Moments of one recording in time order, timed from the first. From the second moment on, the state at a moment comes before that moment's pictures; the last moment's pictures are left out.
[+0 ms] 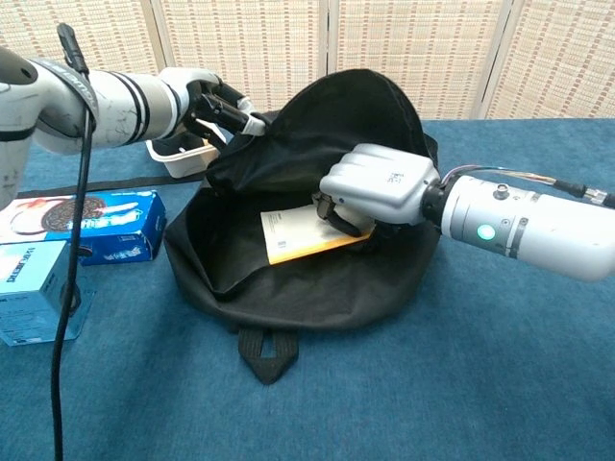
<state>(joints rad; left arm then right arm) -1.03 -1.64 -0.52 -1.43 0.31 0.92 0.23 0.89 -1.78 0.07 -0.96 -1.68 0.98 -0.15</state>
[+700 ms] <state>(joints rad) -1.02 -1.61 -0.51 -1.46 0.29 0.93 0.22 0.82 -1.83 0.06 -0.96 -1.64 1.09 -0.12</state>
